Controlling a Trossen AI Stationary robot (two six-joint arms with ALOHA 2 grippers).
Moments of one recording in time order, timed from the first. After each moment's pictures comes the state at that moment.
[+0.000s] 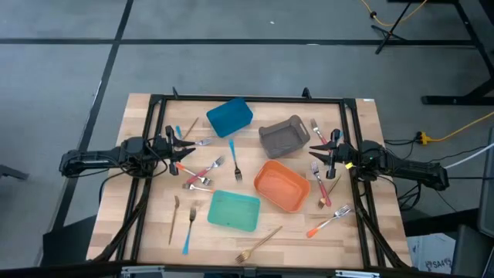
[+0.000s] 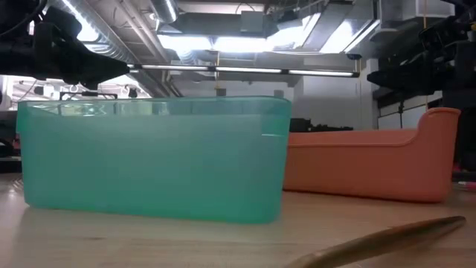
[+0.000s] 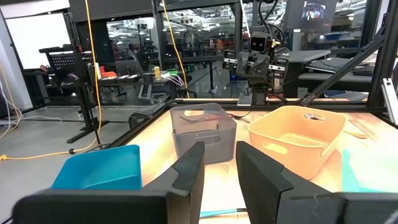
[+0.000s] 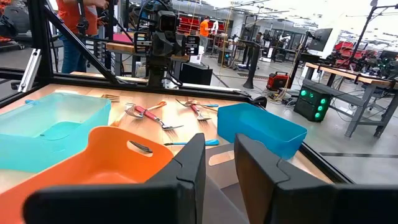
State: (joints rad) left arm 0.09 0.01 0.01 0.04 -0.17 0.06; right arm -0.14 0.02 0.01 0.01 0.00 -0.16
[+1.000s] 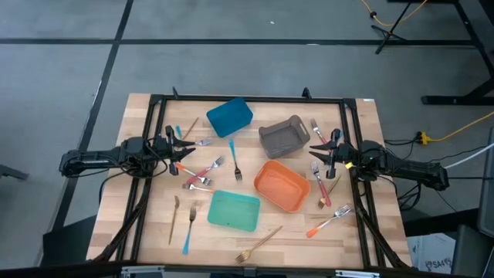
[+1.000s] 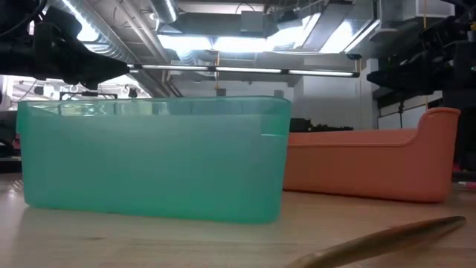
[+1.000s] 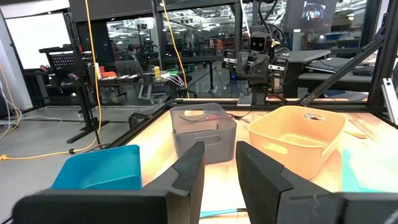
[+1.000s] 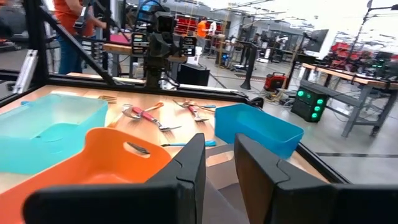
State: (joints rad) left arm 0.08 0.01 0.01 0.04 -0.17 0.06; right arm -0.14 0.02 0.01 0.03 0.01 -0.16
